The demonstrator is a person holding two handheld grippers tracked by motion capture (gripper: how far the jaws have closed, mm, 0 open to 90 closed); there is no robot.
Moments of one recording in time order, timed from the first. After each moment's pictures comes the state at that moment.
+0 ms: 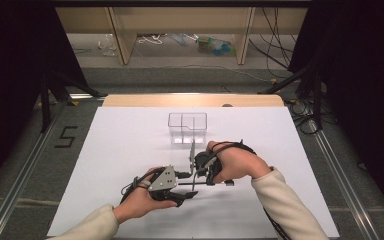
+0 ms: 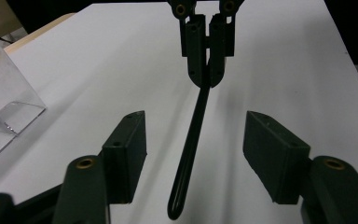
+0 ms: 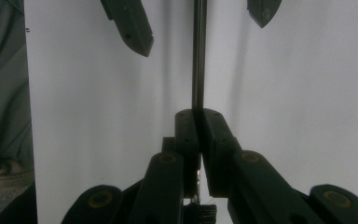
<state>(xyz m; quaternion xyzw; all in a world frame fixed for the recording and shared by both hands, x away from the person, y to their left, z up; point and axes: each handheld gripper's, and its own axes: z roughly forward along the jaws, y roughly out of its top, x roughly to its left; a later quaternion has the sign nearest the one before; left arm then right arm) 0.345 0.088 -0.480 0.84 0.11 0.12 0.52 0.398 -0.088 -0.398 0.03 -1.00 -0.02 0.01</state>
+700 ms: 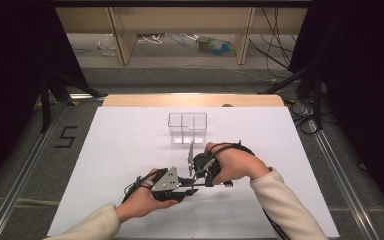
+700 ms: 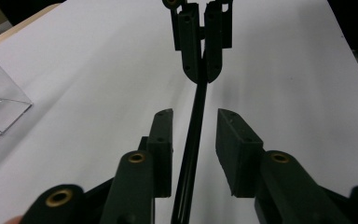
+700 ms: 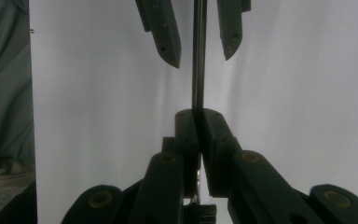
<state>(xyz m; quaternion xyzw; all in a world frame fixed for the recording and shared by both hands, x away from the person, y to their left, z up) 0.346 0.084 -0.483 0.86 0.09 0.11 0.50 0.397 -0.084 -0.400 0.04 -1.00 -0.02 0.02</state>
